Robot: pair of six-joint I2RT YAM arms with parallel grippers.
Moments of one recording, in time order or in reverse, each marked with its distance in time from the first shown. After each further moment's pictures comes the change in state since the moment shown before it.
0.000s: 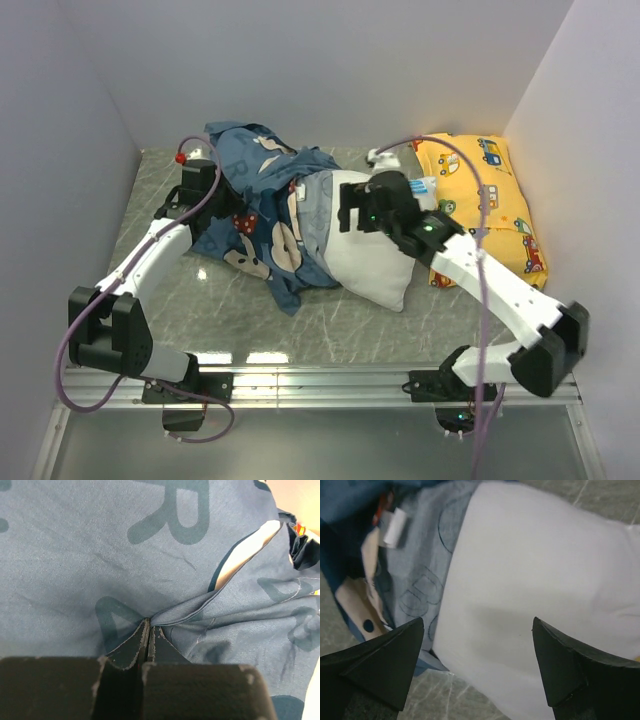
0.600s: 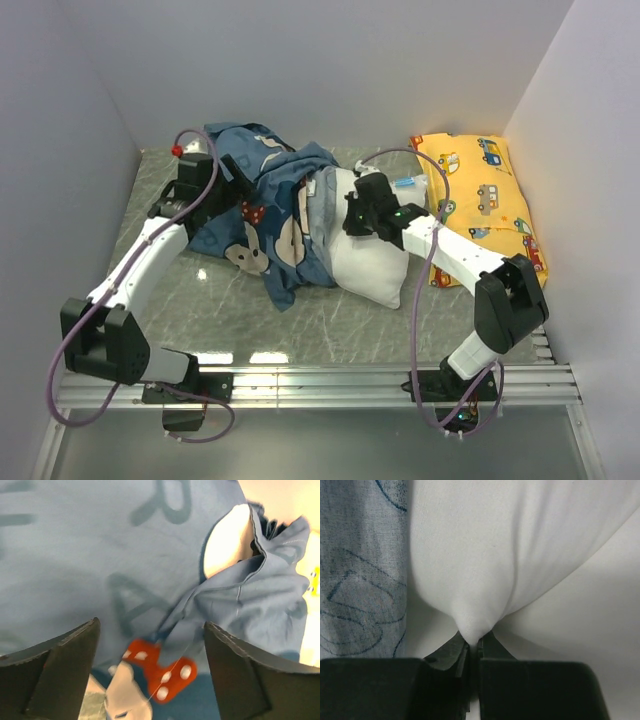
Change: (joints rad) left arm -0.017 -0.026 0.085 -0.100 -0.030 0.039; right arm -0.087 0.317 -0.073 0.162 -0.182 0.042
